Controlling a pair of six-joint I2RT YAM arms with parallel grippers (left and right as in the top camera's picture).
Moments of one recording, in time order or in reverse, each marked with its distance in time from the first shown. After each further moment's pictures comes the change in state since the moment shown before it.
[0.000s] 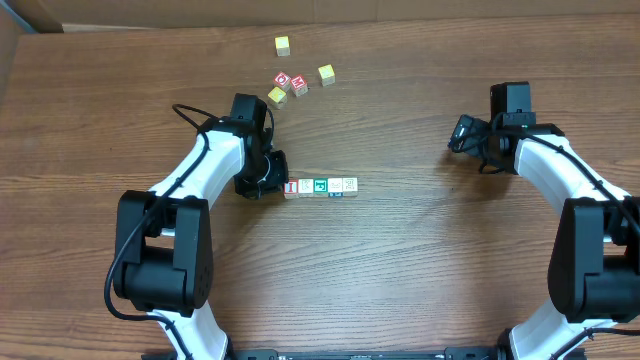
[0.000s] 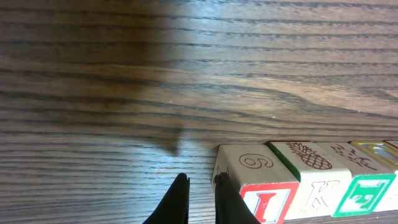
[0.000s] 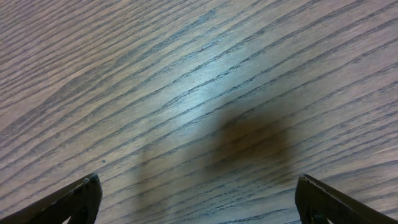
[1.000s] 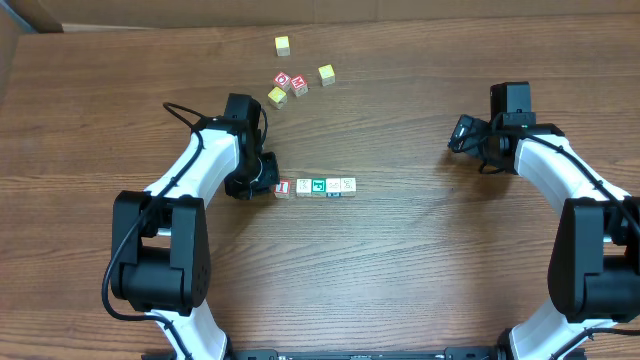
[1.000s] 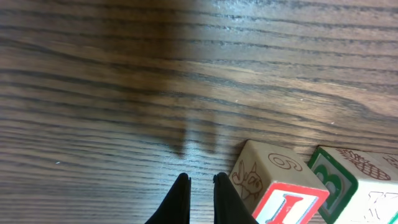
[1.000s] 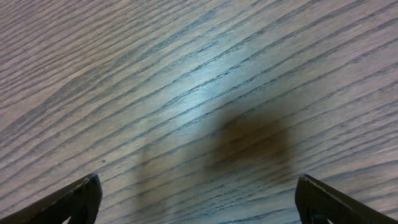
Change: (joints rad) left arm 0.027 0.000 0.004 -0.042 -0.093 0.000; right arm 0.000 0.000 0.000 0.000 0.000 0.000
